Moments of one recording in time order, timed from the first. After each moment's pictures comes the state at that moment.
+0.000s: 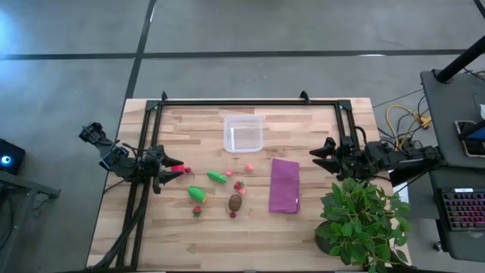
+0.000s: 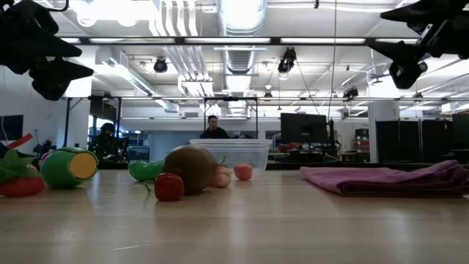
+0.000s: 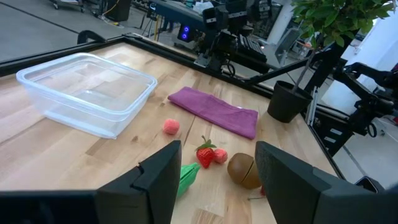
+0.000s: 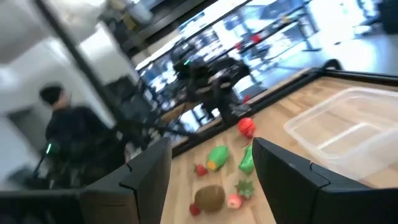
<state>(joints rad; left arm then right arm) -0.68 0.06 0.18 -0.39 -0.77 -0.52 0.12 0.09 0.12 0.07 0.17 0.56</state>
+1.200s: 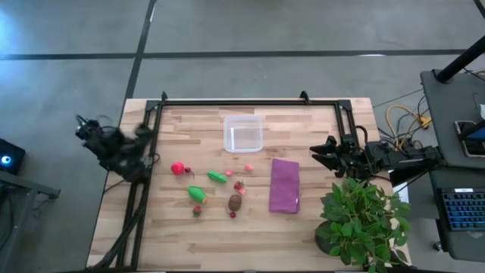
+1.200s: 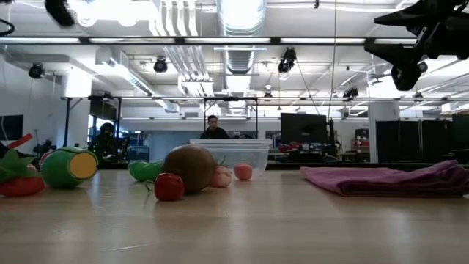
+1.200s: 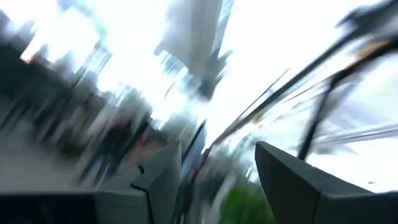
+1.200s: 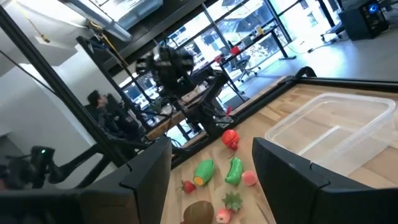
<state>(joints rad) -0.68 0.18 0.20 0.89 -0.70 0.14 0.12 0.09 0.12 0.08 0.24 0.58</state>
